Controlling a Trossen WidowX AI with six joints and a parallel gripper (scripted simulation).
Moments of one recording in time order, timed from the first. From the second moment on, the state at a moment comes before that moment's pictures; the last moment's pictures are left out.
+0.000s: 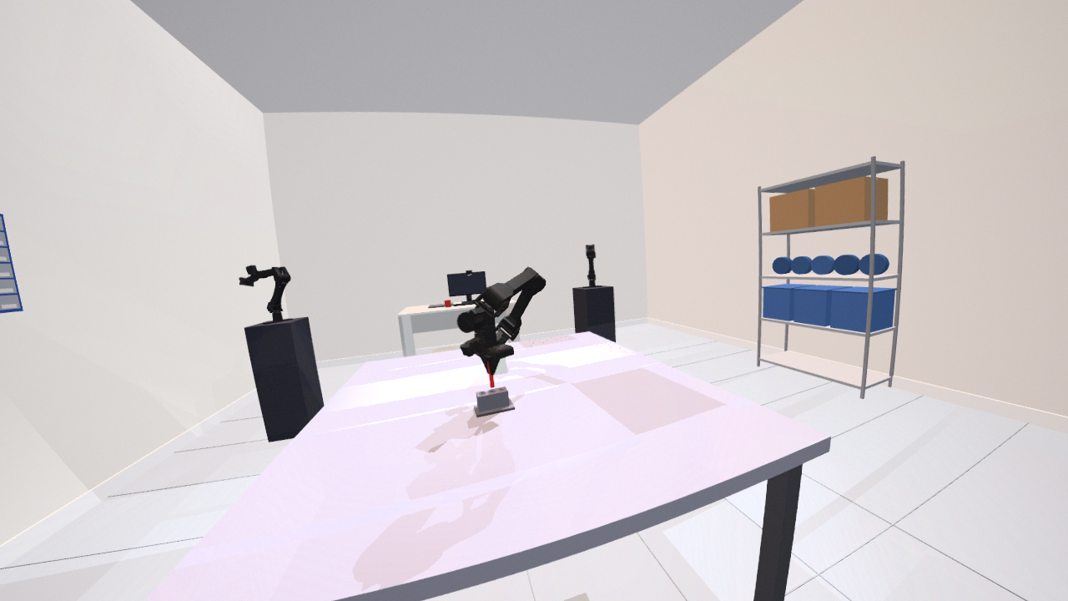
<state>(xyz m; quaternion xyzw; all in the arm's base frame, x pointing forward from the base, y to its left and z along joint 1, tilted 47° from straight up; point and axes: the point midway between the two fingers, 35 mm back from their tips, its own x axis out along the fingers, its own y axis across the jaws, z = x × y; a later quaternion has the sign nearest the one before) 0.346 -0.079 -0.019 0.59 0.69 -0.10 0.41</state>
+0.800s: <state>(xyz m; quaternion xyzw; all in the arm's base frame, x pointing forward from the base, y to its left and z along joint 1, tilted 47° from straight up) 0.344 -0.080 -0.020 0.59 0.69 -0.10 0.41</state>
